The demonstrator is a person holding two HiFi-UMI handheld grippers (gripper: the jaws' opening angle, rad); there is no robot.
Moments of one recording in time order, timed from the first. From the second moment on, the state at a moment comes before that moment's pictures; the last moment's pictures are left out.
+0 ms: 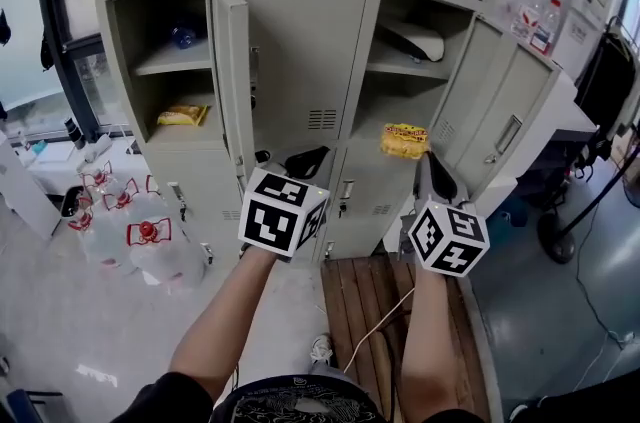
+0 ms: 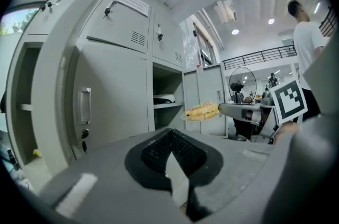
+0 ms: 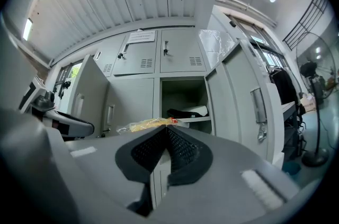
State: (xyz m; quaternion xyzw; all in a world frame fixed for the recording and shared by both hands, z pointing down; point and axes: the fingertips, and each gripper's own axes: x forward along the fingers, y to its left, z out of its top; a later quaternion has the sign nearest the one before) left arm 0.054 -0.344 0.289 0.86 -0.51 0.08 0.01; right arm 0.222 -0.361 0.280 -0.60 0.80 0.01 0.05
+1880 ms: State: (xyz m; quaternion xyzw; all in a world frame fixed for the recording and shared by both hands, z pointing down) left arm -0.113 -0.151 0.292 0.67 -0.74 0.07 0.04; right arm 0.032 -0.226 0.276 -0.31 0.95 0.01 0.05
